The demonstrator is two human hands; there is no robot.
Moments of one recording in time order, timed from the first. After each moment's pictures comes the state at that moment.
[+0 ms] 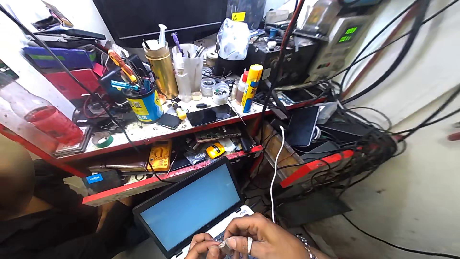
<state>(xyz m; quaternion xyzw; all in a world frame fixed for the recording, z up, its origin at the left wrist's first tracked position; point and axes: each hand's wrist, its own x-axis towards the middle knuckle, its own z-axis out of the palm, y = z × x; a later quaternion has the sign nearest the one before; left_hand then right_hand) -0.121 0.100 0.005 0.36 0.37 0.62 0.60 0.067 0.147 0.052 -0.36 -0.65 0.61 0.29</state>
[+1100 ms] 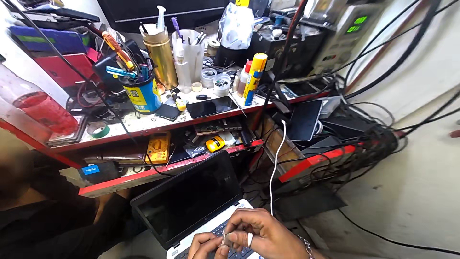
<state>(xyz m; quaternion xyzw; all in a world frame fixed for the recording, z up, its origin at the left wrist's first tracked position) -0.117 0.090 -0.006 0.52 0.42 0.59 0.46 0.066 0.137 0.032 -0.36 -0.67 0.53 0.38</state>
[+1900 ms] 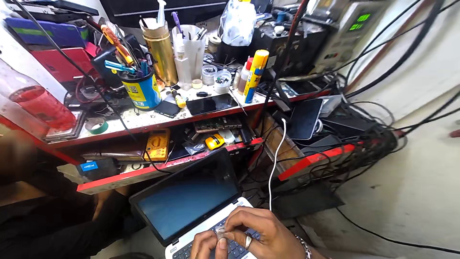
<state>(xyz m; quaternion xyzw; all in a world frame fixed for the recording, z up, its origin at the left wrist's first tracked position) -0.101 0.088 -0.006 0.55 0.46 0.60 0.36 0.063 0.137 0.026 -0.34 -0.77 0.33 0.42</state>
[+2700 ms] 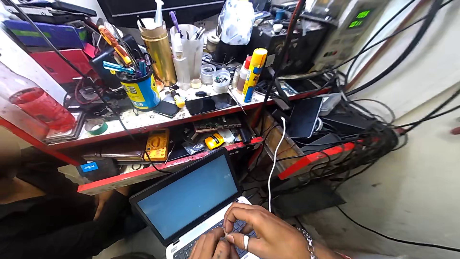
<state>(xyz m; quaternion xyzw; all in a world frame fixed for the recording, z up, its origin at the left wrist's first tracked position) -0.114 0.096 -0.002 0.77 0.48 0.41 0.12 0.071 0.144 0.054 -0.43 -0.74 0.47 0.21</state>
